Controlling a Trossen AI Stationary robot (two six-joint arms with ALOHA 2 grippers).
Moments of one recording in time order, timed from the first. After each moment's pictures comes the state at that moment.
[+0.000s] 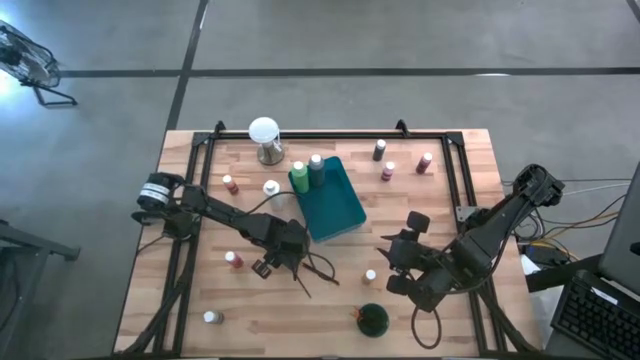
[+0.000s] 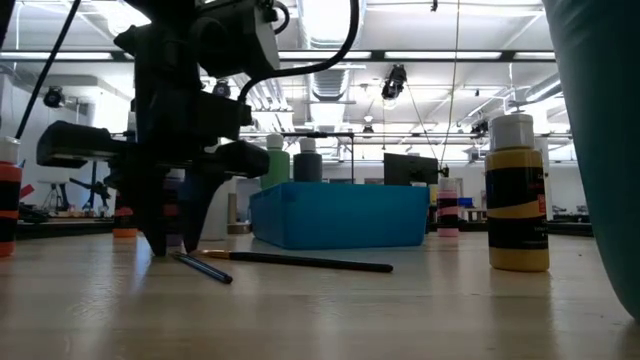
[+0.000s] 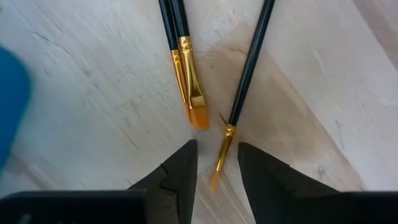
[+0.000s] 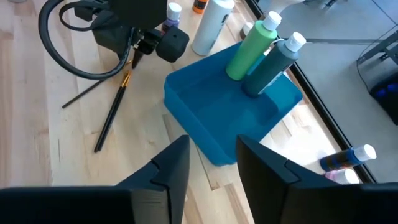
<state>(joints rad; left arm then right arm) -0.22 1.77 1.03 -0.63 0.06 0.48 0.69 1.49 1.38 -1.07 0.86 0.75</state>
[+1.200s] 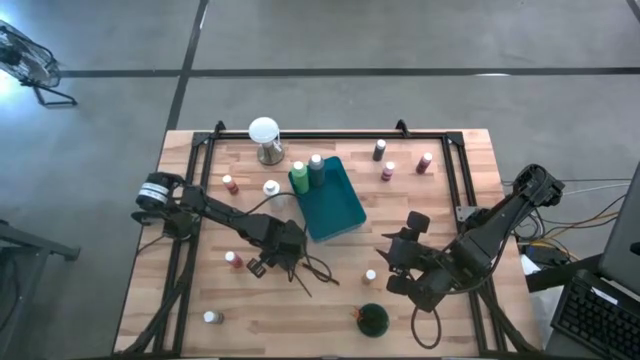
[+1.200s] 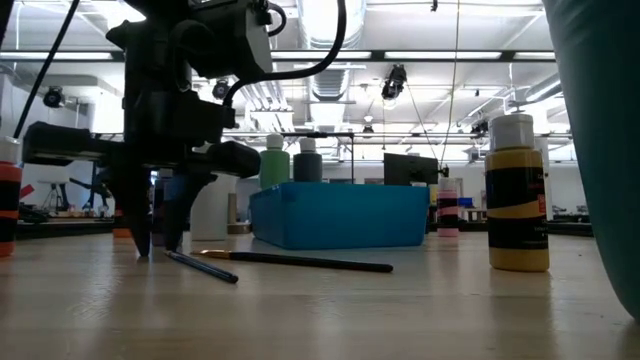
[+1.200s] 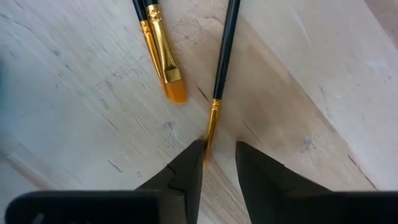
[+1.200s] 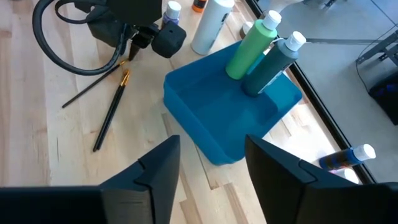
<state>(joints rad) -0.21 1.76 1.03 -0.68 0.02 0.54 0.69 1.49 1.38 -1.07 0.86 0.75</state>
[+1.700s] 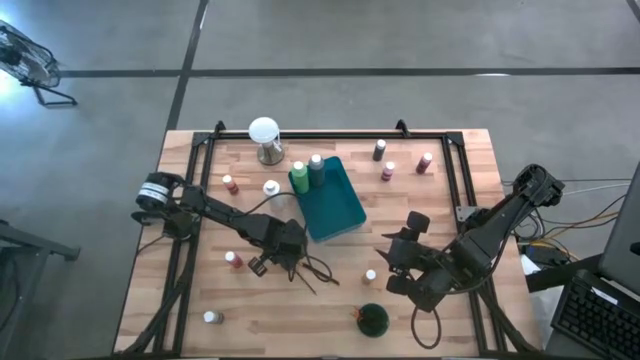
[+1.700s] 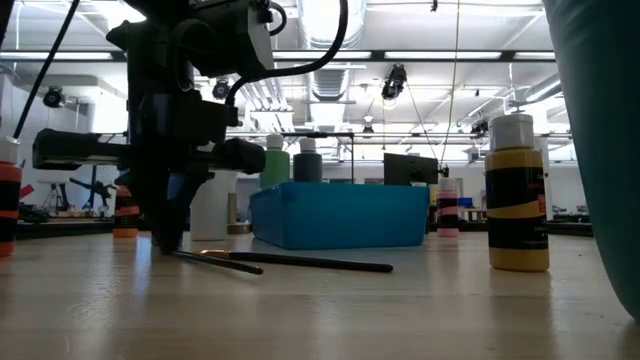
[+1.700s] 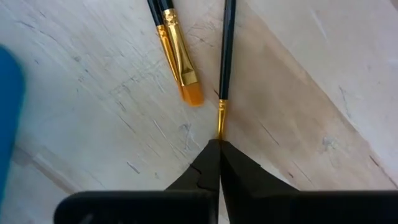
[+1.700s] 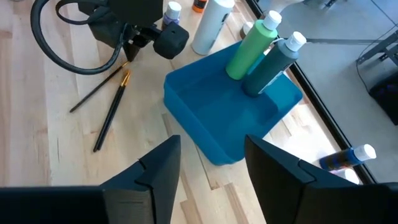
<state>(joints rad) -0.20 1.76 1.03 -0.66 -0.02 0.57 0.69 1.49 1.38 -1.07 0.86 0.75</state>
